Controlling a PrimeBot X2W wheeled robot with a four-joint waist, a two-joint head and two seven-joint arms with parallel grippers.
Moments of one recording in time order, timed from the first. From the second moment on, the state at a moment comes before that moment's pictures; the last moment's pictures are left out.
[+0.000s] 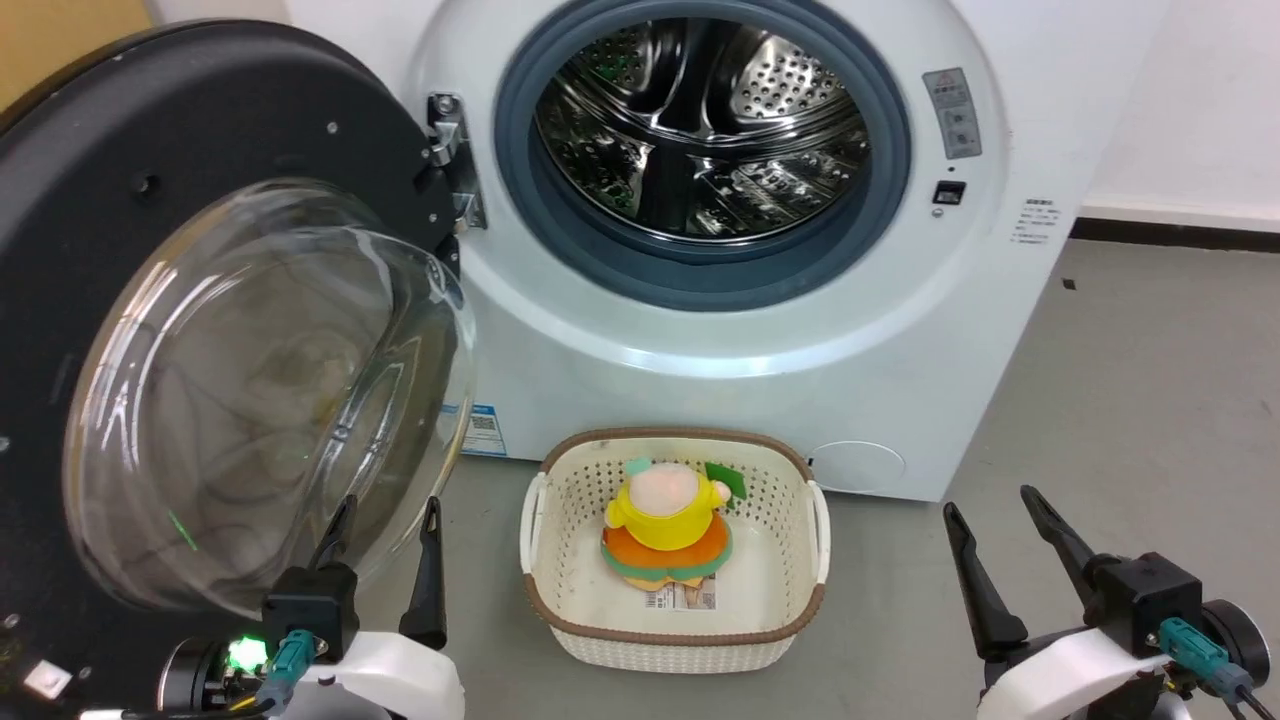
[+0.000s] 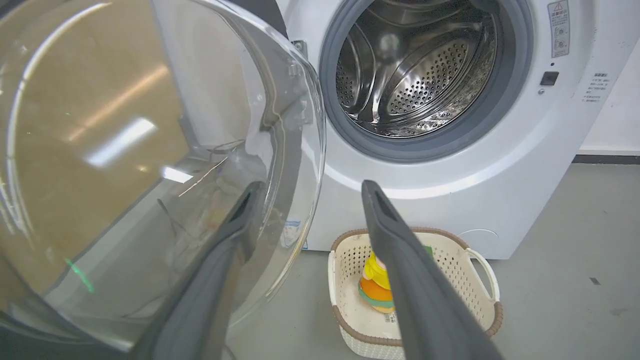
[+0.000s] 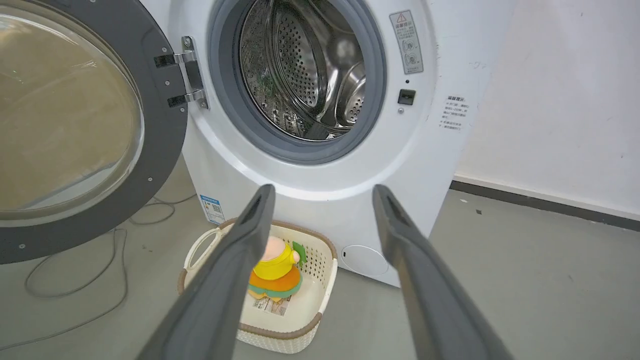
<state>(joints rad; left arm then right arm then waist) 0.02 0.05 -0.02 0.01 -0.01 0.01 -0.04 0.02 -0.05 0.00 0.01 0.04 0.13 -0.04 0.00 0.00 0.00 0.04</state>
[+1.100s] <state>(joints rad) 0.04 0.05 -0.02 -0.04 -0.03 0.05 -0.11 0.02 -0.06 0.05 0.04 0.09 0.13 -0.11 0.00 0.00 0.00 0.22</state>
